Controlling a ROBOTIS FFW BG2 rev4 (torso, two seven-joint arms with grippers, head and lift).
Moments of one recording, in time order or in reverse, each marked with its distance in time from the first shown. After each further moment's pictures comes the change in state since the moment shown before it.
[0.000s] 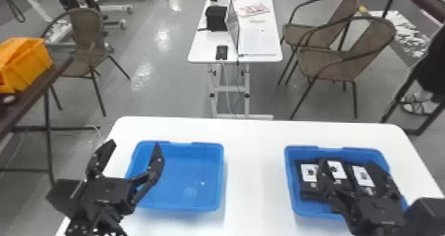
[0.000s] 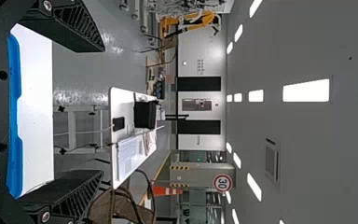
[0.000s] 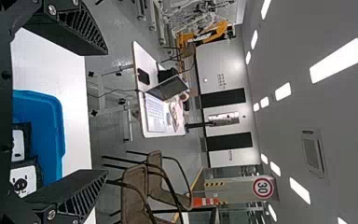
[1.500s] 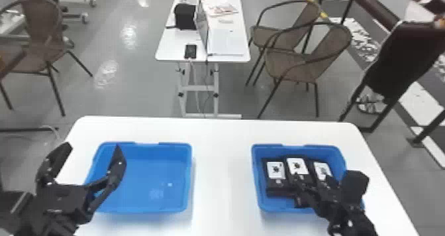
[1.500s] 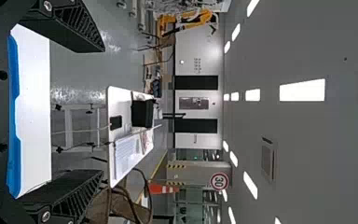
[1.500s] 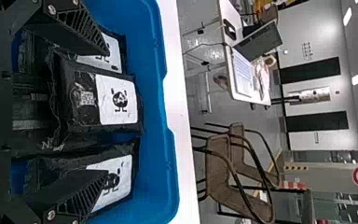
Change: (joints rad) left arm 0.002 -0.032 0.027 0.014 -0.005 -0.028 -0.050; right arm -0.467 -0.035 -0.209 0.737 0.062 0.109 0.152
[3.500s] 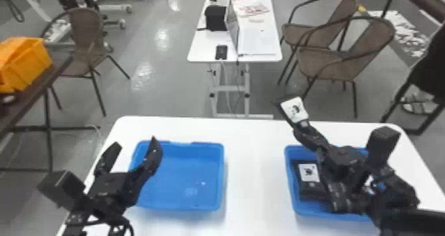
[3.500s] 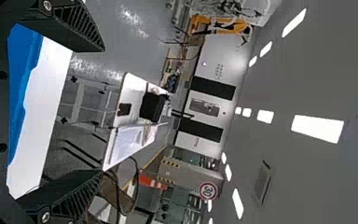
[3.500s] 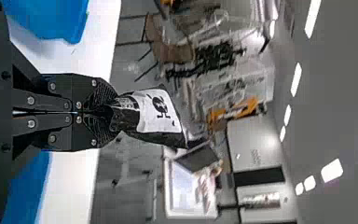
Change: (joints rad) left arm -0.061 -0.005 0.000 0.016 0.278 0.126 -0.016; right arm 0.004 -0.016 0.165 -0.383 -0.090 0.121 0.332
